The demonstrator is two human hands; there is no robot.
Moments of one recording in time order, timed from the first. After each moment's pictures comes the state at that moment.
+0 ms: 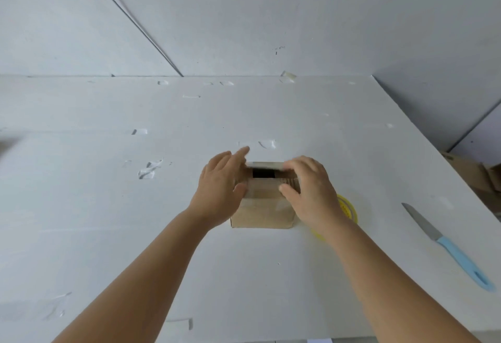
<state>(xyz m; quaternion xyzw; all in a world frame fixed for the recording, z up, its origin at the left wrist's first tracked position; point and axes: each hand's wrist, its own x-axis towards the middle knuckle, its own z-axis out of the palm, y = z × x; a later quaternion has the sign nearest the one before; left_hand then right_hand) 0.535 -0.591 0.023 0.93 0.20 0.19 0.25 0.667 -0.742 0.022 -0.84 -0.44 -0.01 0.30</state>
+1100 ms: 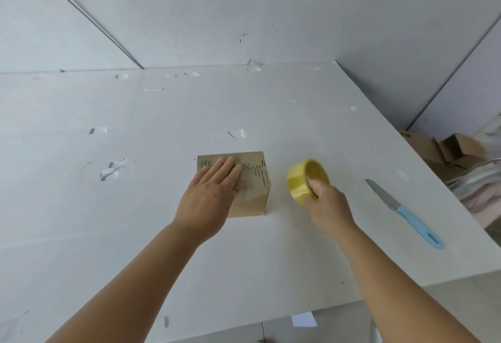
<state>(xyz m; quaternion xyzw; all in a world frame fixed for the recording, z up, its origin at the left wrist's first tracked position) 0.541 -0.624 0.001 0.98 0.13 0.11 0.10 0.689 -0.821 -0.014 -0.93 -0.24 0.08 0.27</state>
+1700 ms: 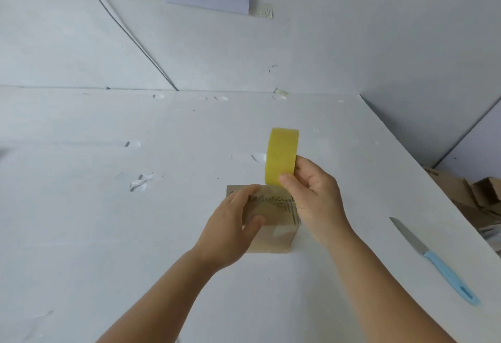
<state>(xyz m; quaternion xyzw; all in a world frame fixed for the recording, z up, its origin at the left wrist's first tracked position) 0.526 -0.635 0.018 0.89 0.16 0.22 0.36 0.640 -0.752 0.080 -0.69 -0.36 0.12 0.61</state>
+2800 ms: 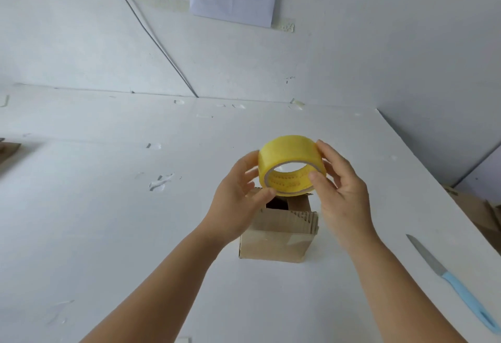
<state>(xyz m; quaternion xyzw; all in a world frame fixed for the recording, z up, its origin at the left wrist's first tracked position) 0.526 -0.623 0.070 0.71 0.15 0.29 0.62 0.651 -0.750 0.083 -0.68 -0.38 0.03 0.63</state>
